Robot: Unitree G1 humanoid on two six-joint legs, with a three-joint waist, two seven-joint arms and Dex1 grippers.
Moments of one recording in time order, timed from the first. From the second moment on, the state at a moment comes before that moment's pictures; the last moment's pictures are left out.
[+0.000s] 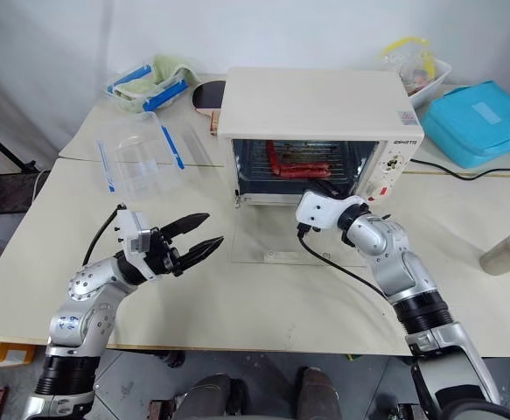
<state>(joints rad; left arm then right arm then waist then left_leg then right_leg) -0.21 0.38 0.10 -0.15 -0.47 0.17 -0.84 -0.61 -0.55 0.24 0.22 -0.44 -0.15 0.34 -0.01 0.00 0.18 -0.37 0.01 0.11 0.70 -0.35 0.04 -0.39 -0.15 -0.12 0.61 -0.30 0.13</state>
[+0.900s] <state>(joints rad) -0.54 0.36 0.05 0.13 -0.47 0.17 -0.95 -0.76 -0.50 0.30 0.43 -0.61 -0.19 0.23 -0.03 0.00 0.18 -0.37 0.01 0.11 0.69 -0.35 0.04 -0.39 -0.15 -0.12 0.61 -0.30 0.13</state>
